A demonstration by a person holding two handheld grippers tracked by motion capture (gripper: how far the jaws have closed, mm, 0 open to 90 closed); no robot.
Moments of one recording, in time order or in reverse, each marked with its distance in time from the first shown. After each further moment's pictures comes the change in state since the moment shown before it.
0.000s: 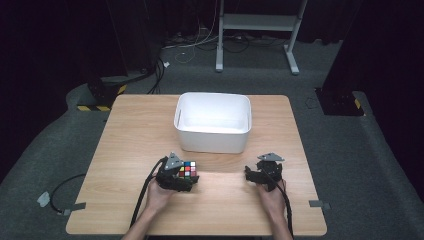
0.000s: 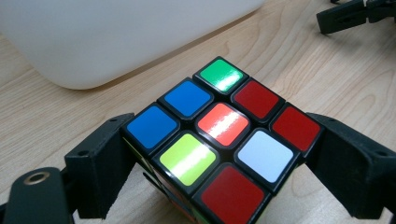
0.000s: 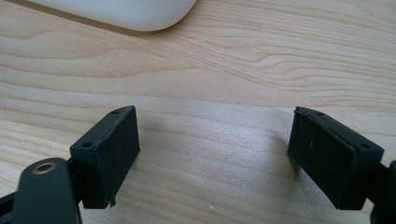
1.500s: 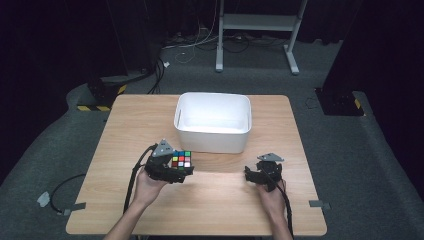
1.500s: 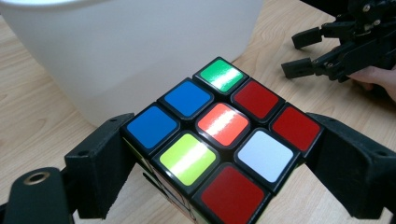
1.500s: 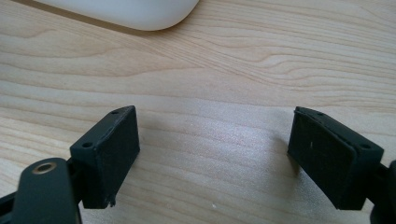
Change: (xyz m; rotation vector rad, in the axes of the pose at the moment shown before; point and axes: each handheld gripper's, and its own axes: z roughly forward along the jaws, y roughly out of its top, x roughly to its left) left arm 0.002 0.053 -0.057 -0.014 -0.030 -0.001; right arm 0.001 0.000 0.000 -0.001 0.004 -0.004
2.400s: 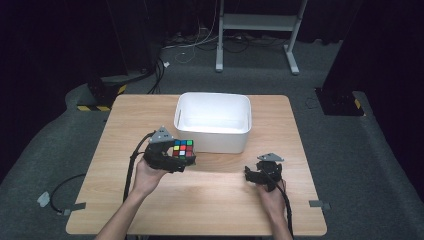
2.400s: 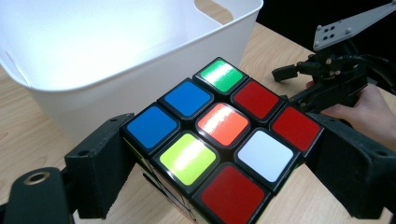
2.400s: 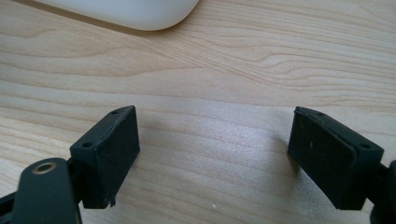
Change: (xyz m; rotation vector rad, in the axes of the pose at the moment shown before) left arm 0.006 0.038 -0.016 -0.049 -0.060 -0.009; right arm 0.000 0.000 0.000 0.000 0.000 0.000
